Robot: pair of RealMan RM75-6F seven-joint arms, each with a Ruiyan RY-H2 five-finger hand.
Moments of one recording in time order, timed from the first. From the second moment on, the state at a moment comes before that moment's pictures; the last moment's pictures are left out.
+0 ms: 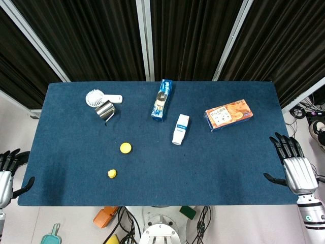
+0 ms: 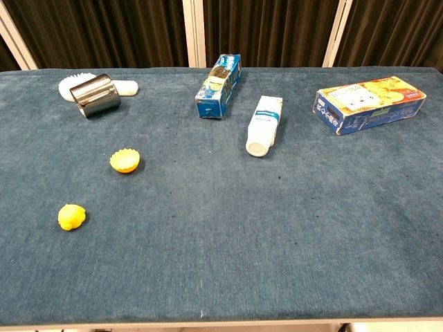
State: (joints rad) left arm 0.03 -1.15 -0.01 -1.55 1.47 1.56 -0.07; right arm 0.12 -1.05 0.05 -1.69 -1.59 1.46 -0.01
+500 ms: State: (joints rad) left arm -0.06 -1.17 0.00 -1.59 1.58 1.46 -0.04; right arm 0.10 -1.05 0.05 -1.66 -1.58 1.49 0.04
